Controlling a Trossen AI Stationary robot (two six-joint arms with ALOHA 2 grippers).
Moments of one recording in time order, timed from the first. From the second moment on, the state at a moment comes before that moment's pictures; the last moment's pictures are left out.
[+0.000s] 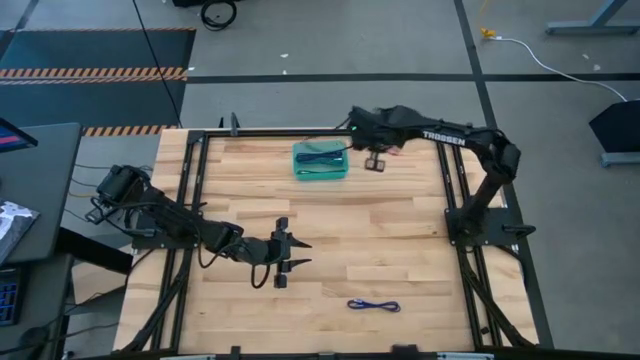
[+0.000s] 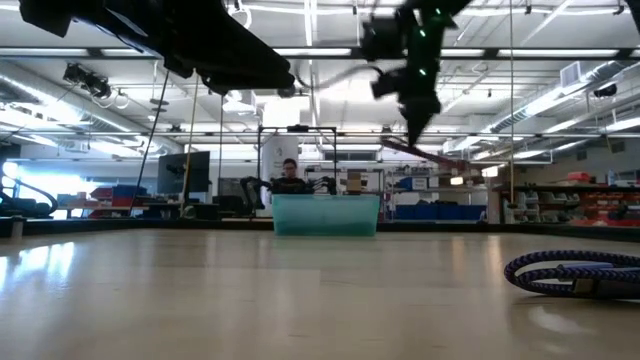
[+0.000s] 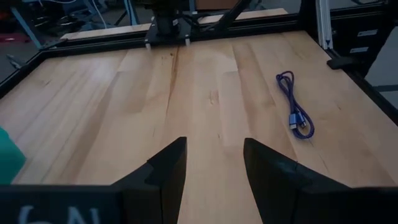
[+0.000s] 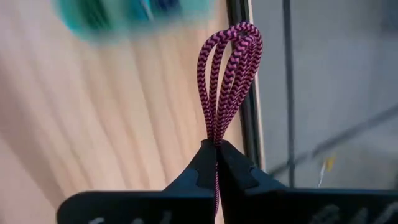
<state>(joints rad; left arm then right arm) -0.42 1.50 0.68 0.44 -0.45 -0.07 -0.46 1.70 1.51 -1.09 0.39 -0.32</state>
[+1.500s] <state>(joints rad) -0.48 1.38 0.68 0.17 -0.56 -0.20 -0.35 2.26 2.02 -1.04 0.24 -0.44</state>
